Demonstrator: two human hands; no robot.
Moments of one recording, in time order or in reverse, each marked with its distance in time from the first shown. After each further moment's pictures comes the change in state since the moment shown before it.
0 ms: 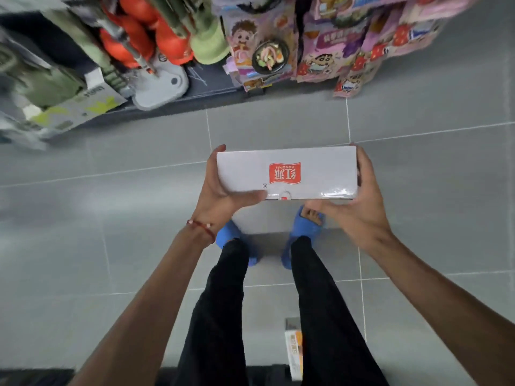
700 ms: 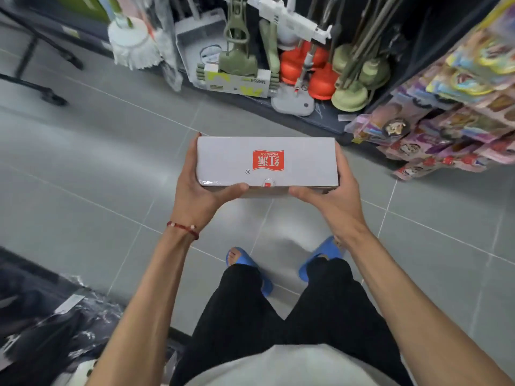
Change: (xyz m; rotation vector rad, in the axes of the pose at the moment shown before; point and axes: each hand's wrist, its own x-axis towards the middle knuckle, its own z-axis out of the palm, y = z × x) left_hand -0.314 -0.040 -0.303 -0.206 0.581 0.235; right_hand -0.225 -0.178 0.288 -0.137 -0.419 -0.203
